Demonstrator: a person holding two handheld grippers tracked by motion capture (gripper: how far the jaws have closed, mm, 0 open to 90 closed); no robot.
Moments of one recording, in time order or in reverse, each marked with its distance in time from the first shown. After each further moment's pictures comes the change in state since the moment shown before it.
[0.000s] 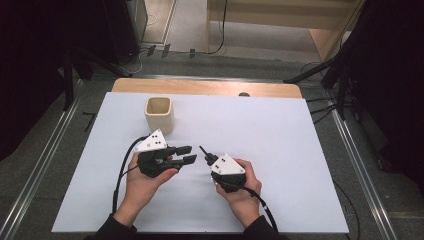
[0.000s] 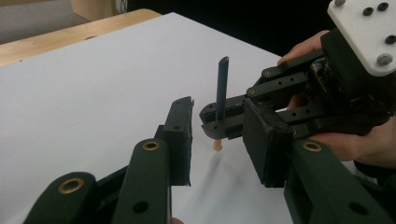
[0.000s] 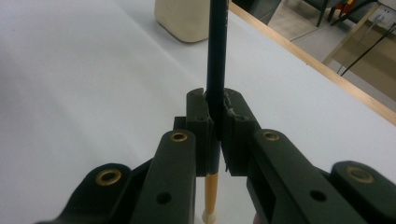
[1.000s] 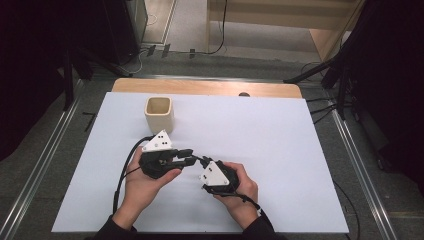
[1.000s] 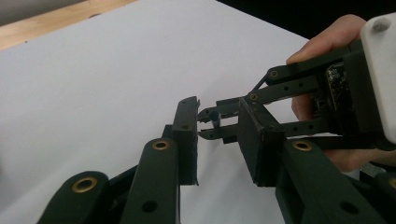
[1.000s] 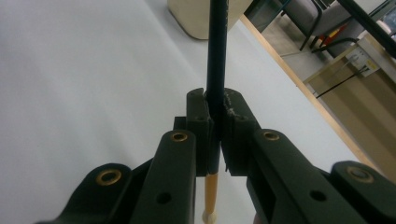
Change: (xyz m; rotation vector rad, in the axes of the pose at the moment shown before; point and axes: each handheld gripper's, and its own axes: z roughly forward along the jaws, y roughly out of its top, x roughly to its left) left arm -0.012 0.010 0.001 0.119 0.048 0.004; right arm 0.021 0.004 0.004 0.017 -0.076 -0.269
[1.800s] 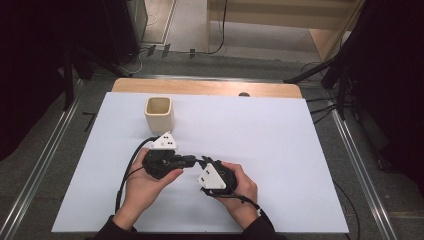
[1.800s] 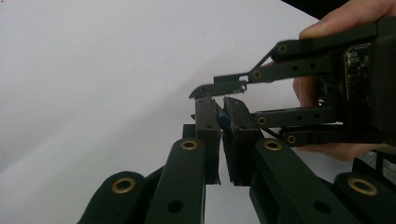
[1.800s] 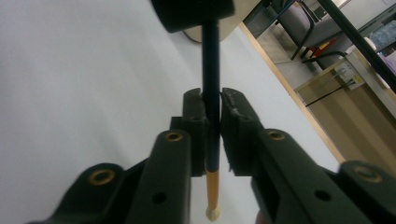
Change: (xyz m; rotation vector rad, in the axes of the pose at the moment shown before) left arm 0.002 -0.002 0.007 0.088 -0.011 -0.037; right arm 0.003 0.000 0.000 -0.016 -0.026 -0.036
